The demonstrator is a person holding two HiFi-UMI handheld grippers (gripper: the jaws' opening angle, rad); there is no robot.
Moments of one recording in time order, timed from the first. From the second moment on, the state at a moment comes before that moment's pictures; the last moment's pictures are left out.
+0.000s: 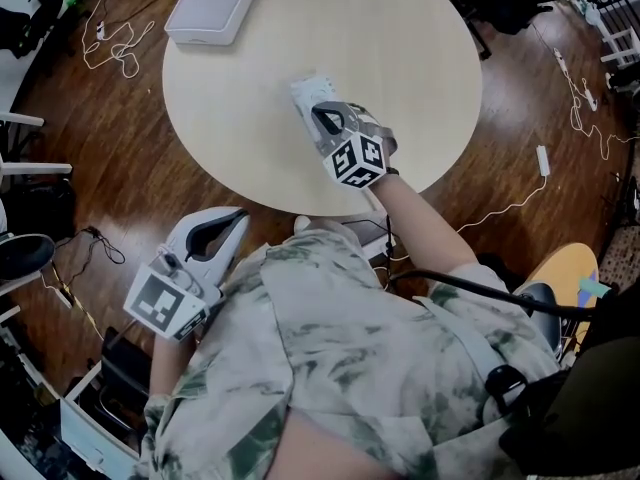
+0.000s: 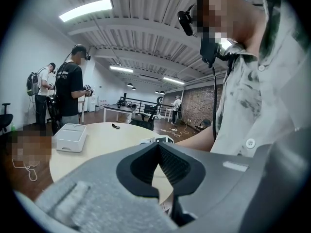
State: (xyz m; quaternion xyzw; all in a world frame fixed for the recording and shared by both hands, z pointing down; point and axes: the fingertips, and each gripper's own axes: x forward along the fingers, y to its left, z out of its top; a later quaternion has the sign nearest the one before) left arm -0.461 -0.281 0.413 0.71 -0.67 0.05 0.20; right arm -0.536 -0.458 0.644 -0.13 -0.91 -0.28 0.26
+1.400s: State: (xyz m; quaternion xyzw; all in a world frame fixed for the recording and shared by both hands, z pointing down) left arm -0.465 -0.285 0.416 0.70 -0.68 0.05 0.20; right arm -0.539 -0.502 0.699 -0.12 -0.92 -0.20 0.32
